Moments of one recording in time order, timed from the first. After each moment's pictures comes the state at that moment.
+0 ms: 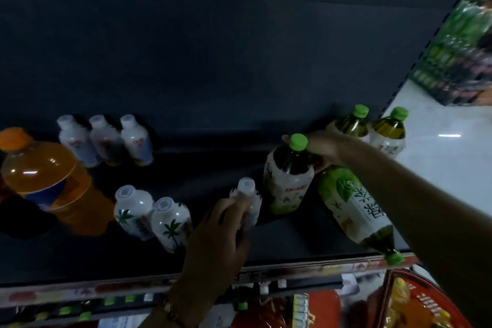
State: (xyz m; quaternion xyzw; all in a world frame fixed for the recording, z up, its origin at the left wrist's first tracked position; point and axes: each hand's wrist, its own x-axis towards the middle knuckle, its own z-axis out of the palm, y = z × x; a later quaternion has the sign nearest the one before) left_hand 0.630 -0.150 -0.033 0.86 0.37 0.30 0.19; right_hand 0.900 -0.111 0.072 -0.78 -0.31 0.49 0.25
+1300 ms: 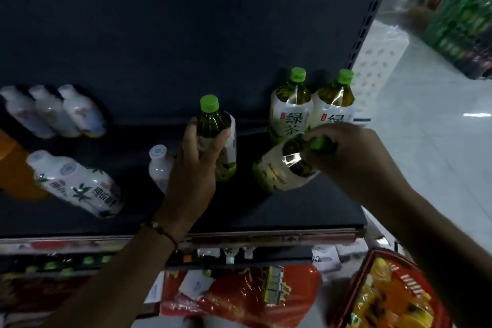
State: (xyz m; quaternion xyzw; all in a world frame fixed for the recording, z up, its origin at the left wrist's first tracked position) left_hand 0.763 -0.145 -0.042 0.87 0.40 0.28 0.04; right_hand 0.994 -0.280 0.071 -0.77 -0.55 0.13 0.31
